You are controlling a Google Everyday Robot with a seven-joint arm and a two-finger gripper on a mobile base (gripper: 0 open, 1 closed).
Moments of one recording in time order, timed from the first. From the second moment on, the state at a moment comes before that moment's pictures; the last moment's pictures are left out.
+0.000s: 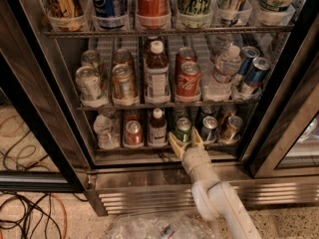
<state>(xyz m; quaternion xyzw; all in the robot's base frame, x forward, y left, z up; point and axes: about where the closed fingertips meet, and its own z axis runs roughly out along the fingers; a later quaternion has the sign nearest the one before) 0.639 -0.111 0.596 -0.09 0.68 0.12 0.72</state>
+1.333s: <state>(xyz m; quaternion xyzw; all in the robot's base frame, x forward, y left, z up) 0.671 -0.104 0.594 -0.08 0.67 0.14 0.72</state>
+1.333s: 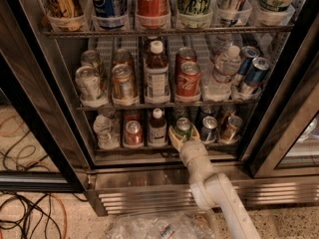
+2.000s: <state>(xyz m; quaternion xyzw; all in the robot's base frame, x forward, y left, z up) 0.667 -0.106 0.602 -0.08 0.68 0.14 0.72</state>
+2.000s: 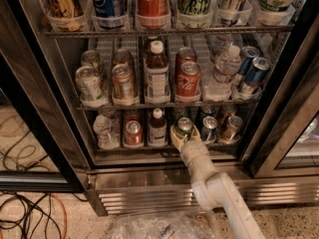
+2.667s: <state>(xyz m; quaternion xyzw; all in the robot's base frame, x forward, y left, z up) 0.661 -0.117 0.628 -0.11 0.68 0.14 0.71</state>
